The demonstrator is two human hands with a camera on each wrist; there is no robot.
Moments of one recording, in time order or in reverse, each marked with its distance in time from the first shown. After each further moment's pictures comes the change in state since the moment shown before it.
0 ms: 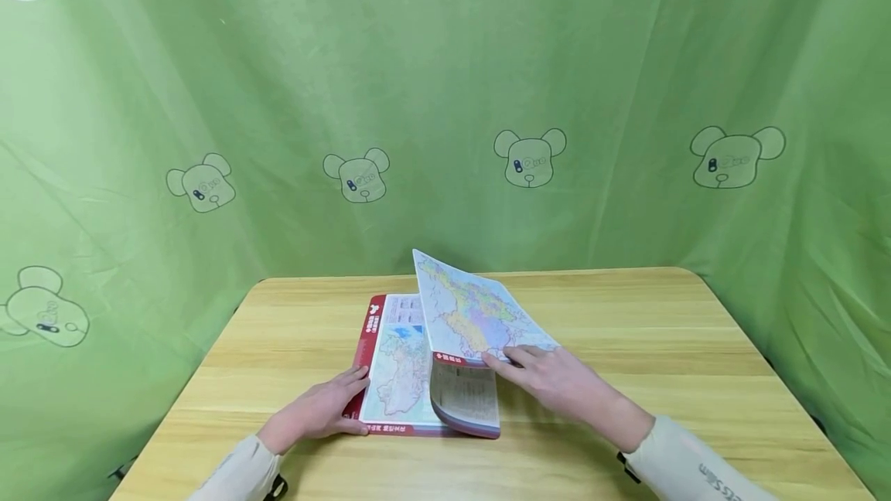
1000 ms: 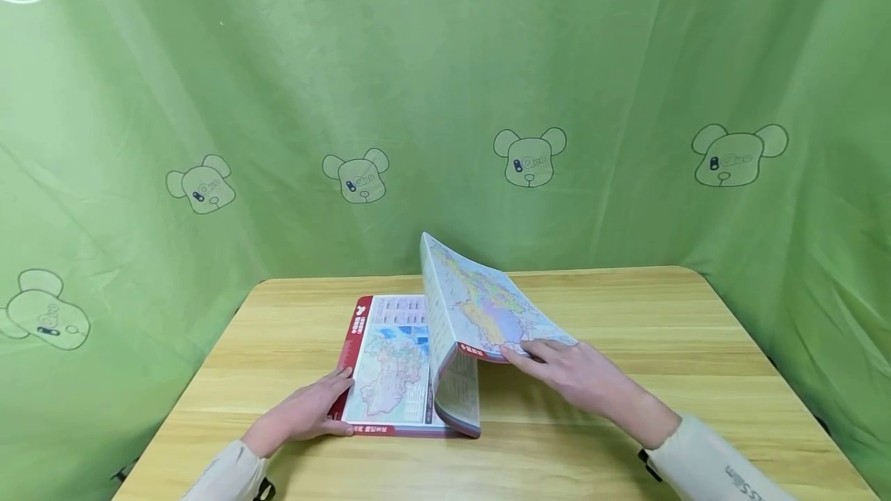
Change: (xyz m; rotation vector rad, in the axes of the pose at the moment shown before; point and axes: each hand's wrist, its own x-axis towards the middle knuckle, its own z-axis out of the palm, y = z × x) left_hand -0.014 -0.020 0.001 -0.032 0.010 -0.047; right_hand -0.019 0.021 -0.006 0.005 0.096 -0.026
